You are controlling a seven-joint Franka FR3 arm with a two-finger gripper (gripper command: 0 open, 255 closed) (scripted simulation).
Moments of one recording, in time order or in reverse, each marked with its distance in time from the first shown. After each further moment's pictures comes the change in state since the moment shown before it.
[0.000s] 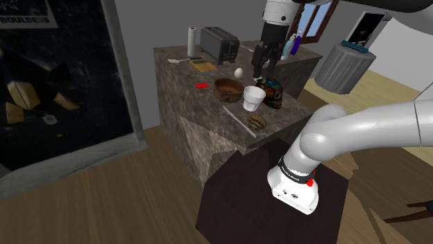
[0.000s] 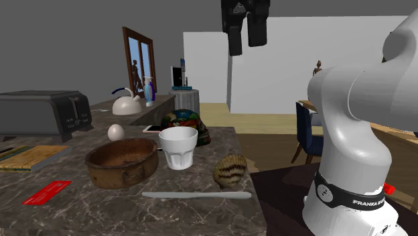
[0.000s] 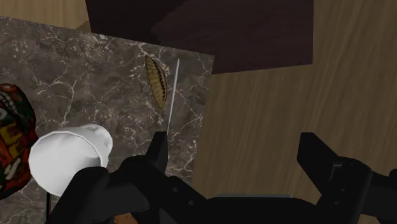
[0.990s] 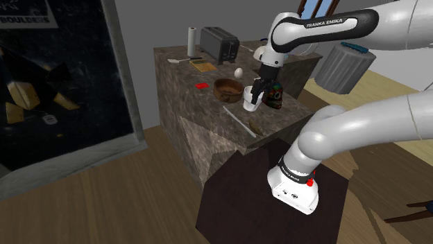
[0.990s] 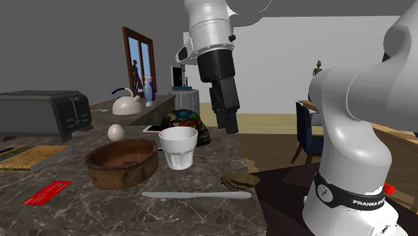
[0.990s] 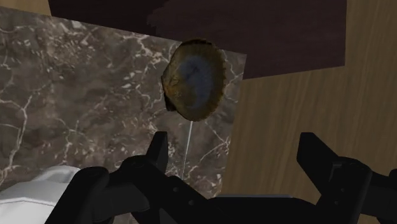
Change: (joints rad) arm -0.061 0.119 -0.292 -0.300 -0.041 0.362 -0.259
